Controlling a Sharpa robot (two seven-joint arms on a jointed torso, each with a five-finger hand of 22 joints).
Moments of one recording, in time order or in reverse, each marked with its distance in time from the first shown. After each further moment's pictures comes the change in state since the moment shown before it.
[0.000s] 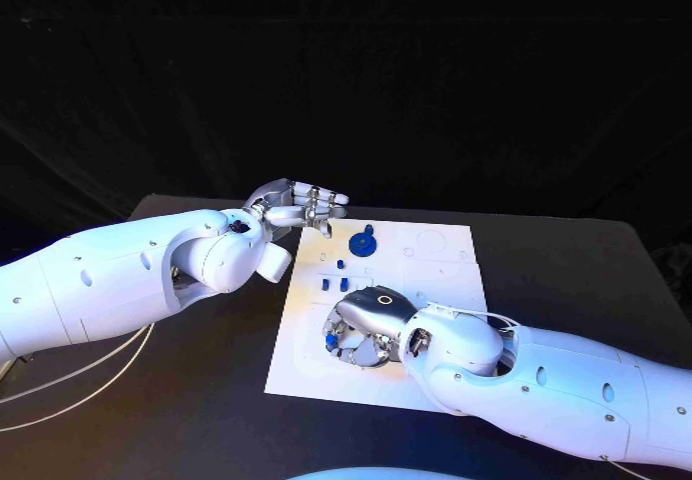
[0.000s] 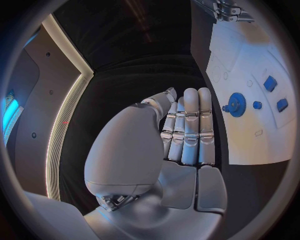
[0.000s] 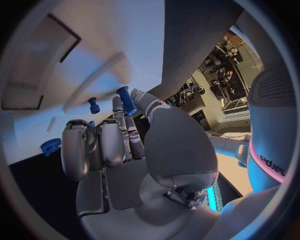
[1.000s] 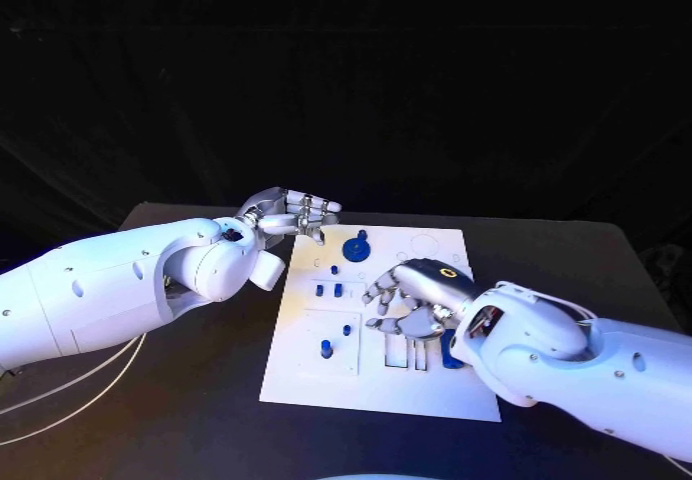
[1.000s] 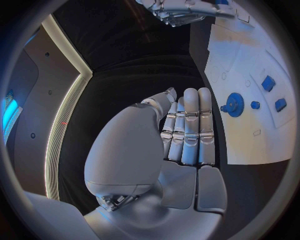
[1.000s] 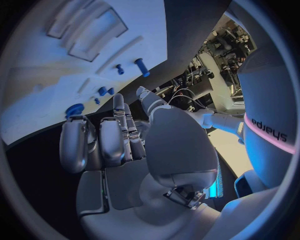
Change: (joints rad) left arm -0.002 0.002 -0.006 -0.008 0.000 0.003 -0.005; left_hand 0.000 0.000 0.000 0.000 0.000 0.000 0.000 0.000 0.000 0.000 0.000 0.000 0.000 0.000 0.000 0.000 -0.001 0.000 0.004 0.004 0.000 -0.001; right arm 0.091 -0.278 0.015 0.167 0.181 -0.139 0.017; right_hand -0.024 0.019 -0.142 0.054 0.013 0.001 -0.020 0.055 0.002 0.096 -0.021 0.120 0.065 -0.001 -0.010 -0.049 -0.083 0.000 -0.032 -0.004 -0.084 0.000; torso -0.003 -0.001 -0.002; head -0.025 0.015
